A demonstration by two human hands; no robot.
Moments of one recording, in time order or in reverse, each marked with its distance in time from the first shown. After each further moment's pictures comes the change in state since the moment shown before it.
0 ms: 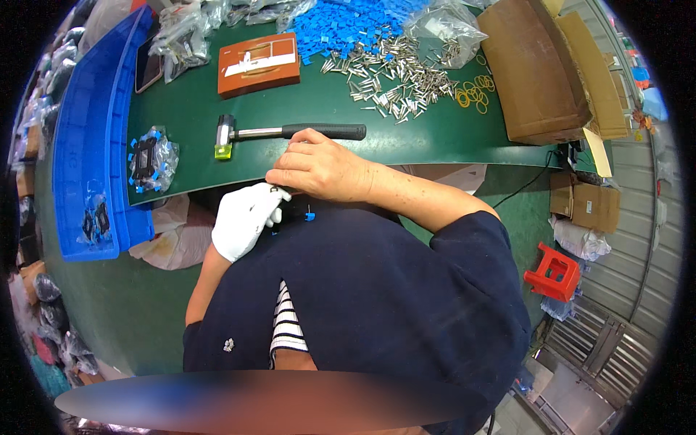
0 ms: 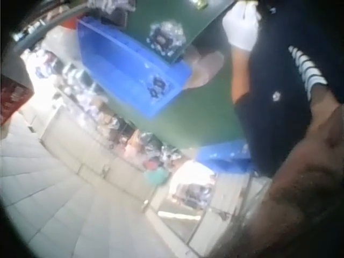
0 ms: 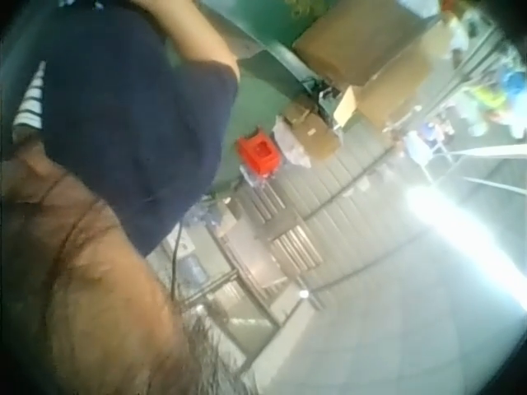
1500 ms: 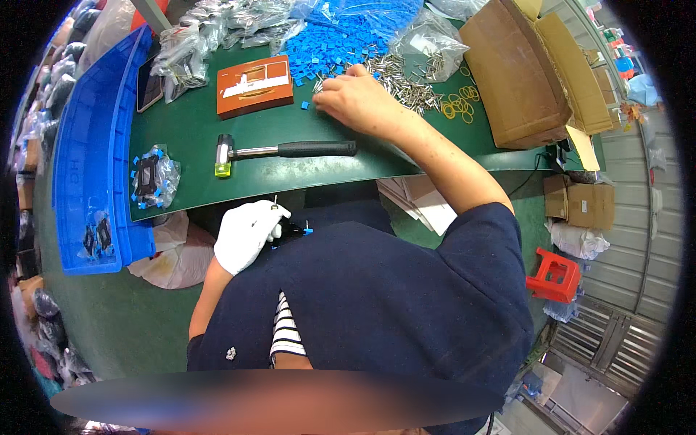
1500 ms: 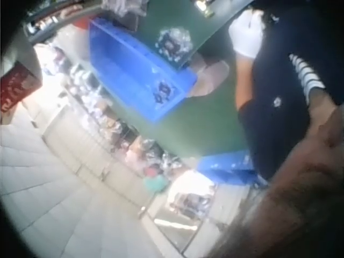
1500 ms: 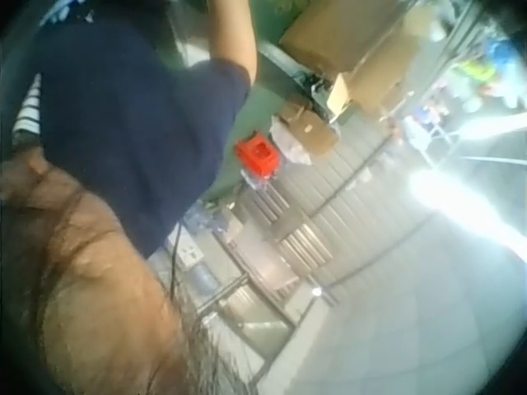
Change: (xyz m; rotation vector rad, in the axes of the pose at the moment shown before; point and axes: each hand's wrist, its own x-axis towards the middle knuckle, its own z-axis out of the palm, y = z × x) left_hand -0.001 0.003 0.000 -0.053 -0.019 0.035; right_hand -0.009 0.098 -0.071 -0.454 -0.336 0.279
